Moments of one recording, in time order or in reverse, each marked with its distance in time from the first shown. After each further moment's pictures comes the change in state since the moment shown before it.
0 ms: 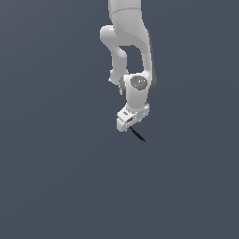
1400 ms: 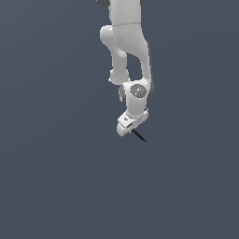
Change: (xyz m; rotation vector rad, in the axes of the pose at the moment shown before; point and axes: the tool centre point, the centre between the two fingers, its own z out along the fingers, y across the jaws) arm 0.003 -0.001 0.038 0.001 0.001 -0.012
